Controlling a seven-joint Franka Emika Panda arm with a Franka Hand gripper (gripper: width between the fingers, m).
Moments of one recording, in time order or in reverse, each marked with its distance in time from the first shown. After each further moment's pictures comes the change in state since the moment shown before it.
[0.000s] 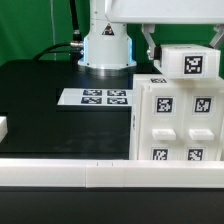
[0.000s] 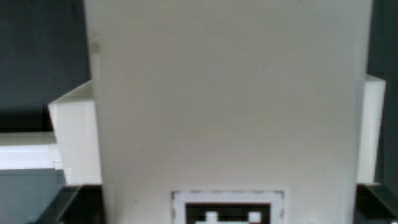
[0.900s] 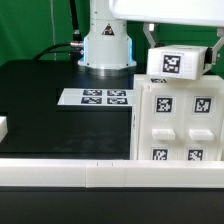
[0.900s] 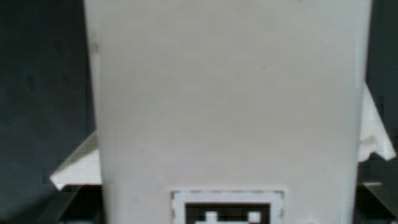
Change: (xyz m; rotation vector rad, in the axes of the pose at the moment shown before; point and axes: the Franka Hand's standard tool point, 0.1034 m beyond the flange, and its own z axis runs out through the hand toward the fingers) arm -0.001 -0.003 0.001 0.003 0.000 0.612
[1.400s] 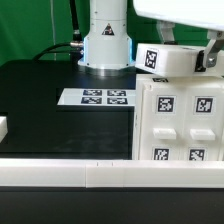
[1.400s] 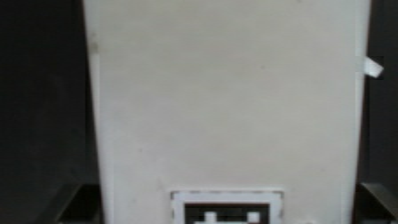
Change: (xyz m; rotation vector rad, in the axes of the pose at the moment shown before) arm -0.004 -0.004 0.000 0.002 0.001 0.523
